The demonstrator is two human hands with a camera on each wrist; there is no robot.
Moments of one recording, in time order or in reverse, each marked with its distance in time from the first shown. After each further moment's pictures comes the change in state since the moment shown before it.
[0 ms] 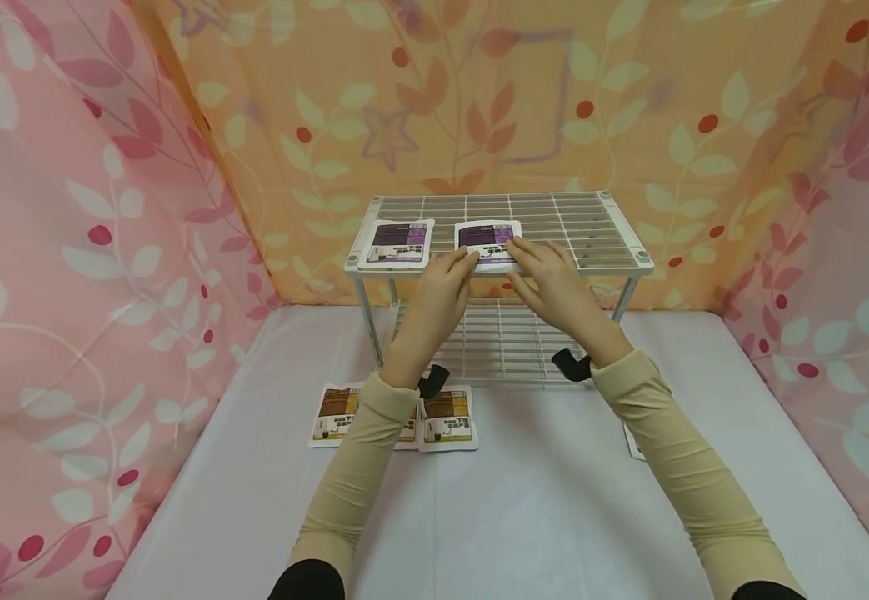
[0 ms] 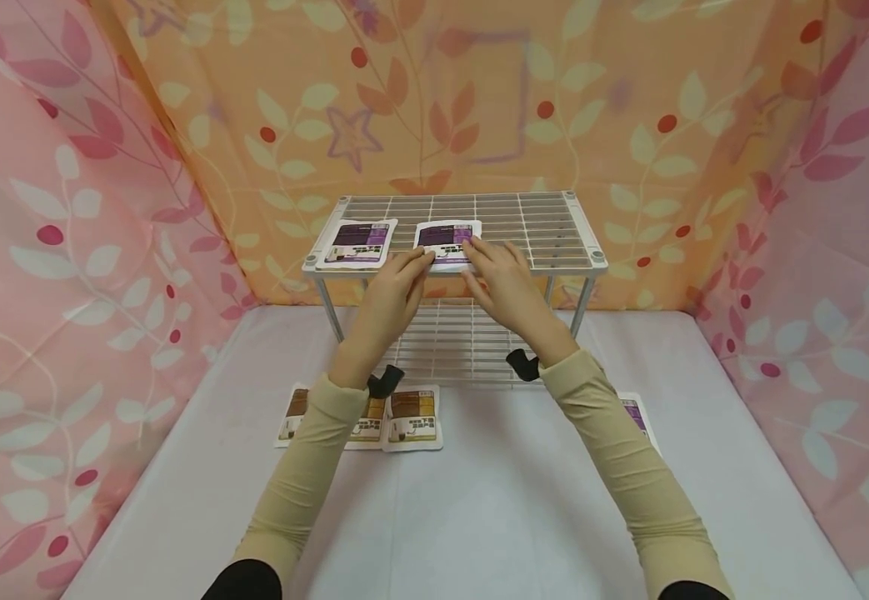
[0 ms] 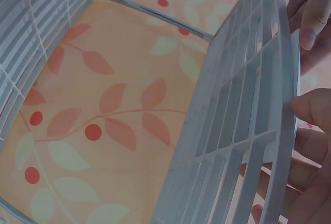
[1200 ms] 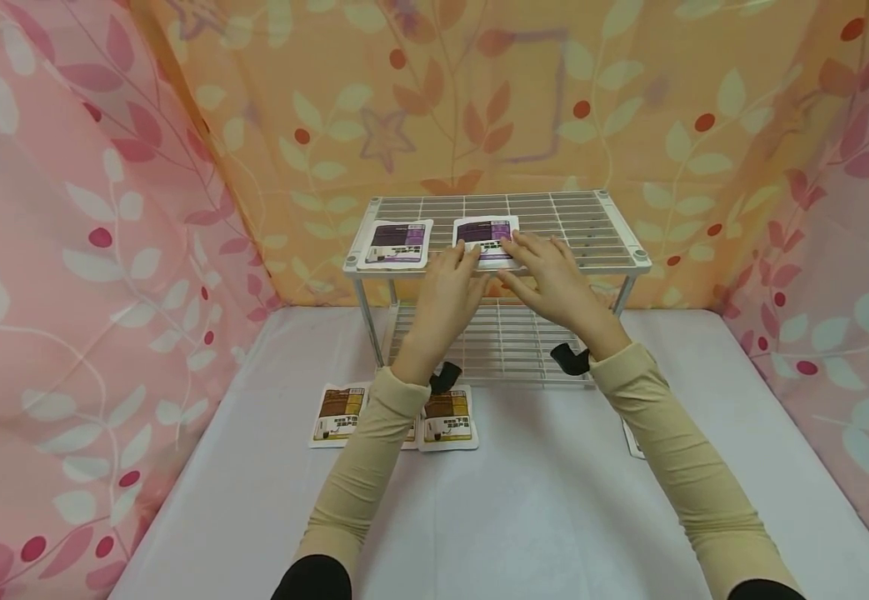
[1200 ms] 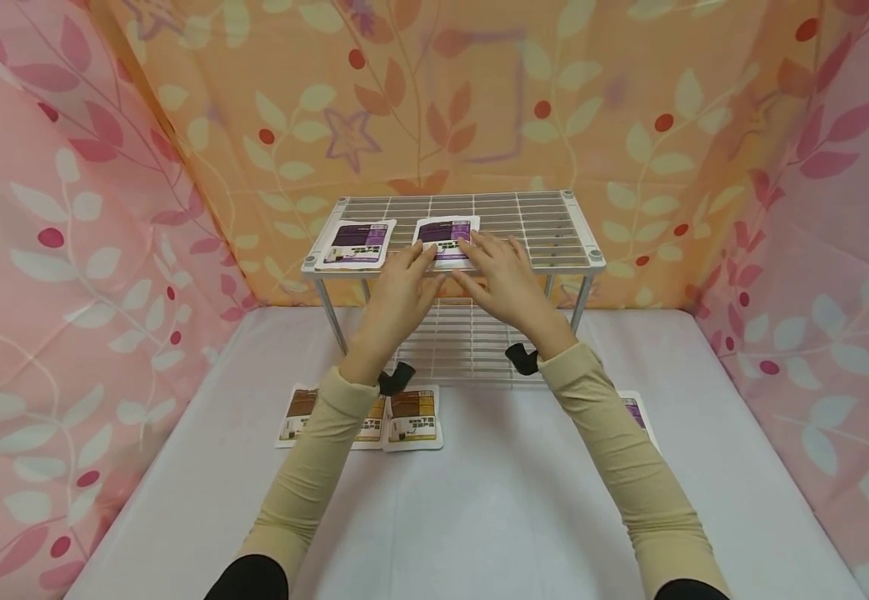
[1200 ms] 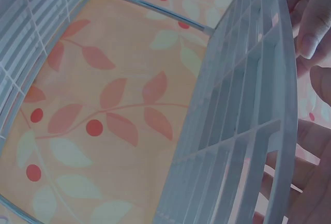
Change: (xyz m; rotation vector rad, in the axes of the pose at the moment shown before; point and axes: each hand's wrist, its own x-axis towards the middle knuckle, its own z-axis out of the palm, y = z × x) left_hand 0.009 0.018 0.000 0.112 -0.150 -0.122; right_hand 0.003 0.002 -0.005 0.005 -0.116 0.073
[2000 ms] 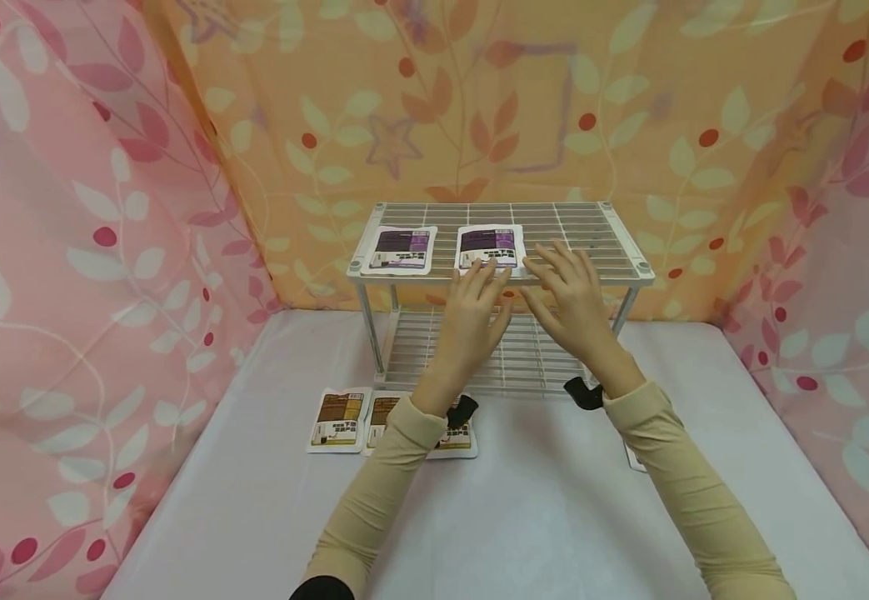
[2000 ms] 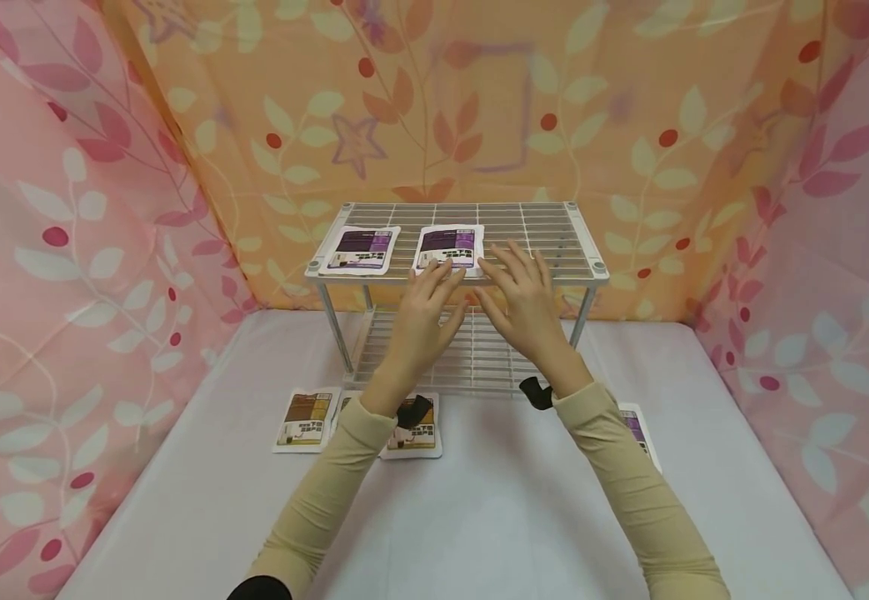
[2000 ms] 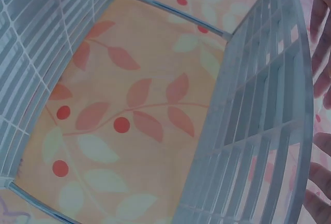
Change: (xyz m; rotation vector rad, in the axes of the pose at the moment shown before) left_hand -0.016 0.016 0.030 -0.092 0.191 0.098; right_hand -0.027 0.010 0.016 0.040 0.364 -0.101
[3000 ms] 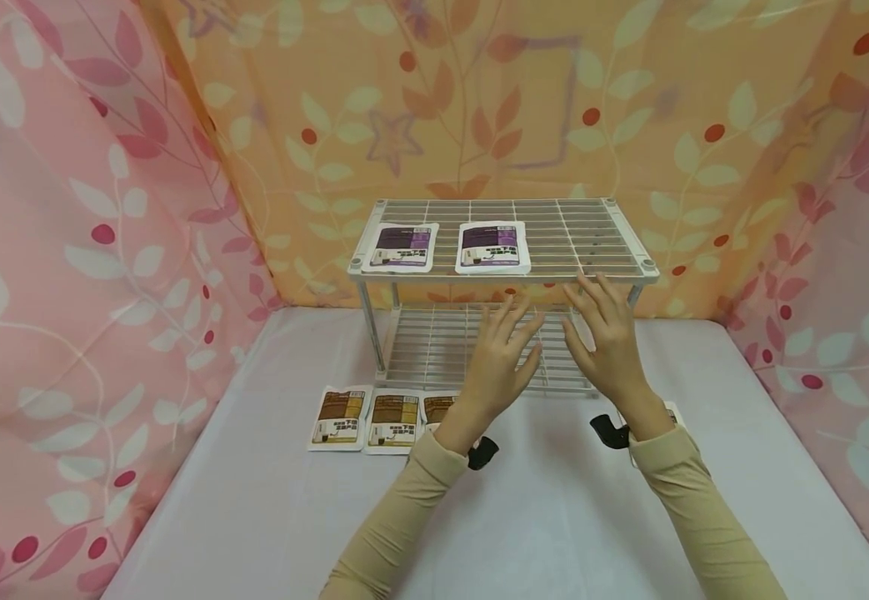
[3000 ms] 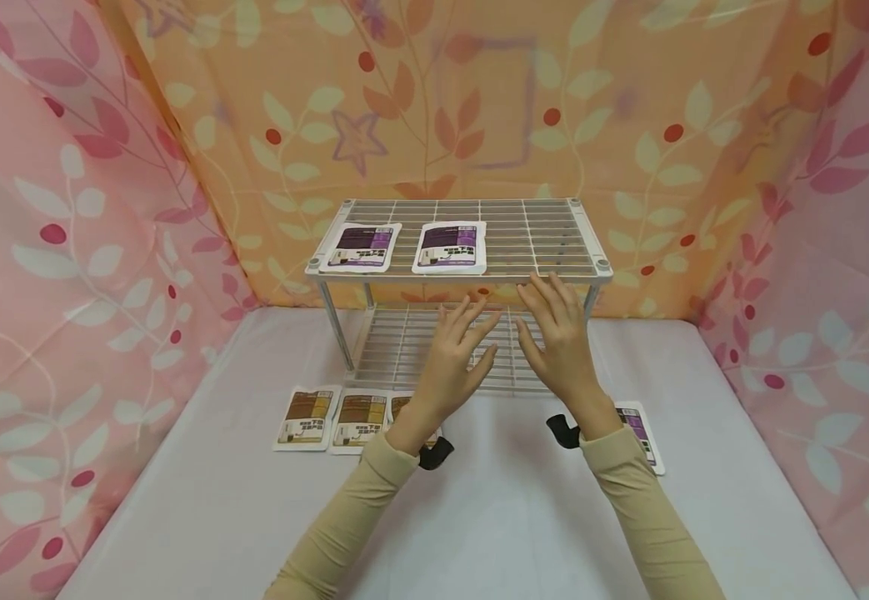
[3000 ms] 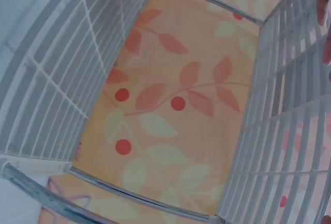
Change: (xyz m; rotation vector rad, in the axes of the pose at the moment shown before) left_hand -0.044 0.024 0.044 -0.077 0.027 0.115; right_hand -0.060 0.018 -0.004 0.022 0.182 -0.049
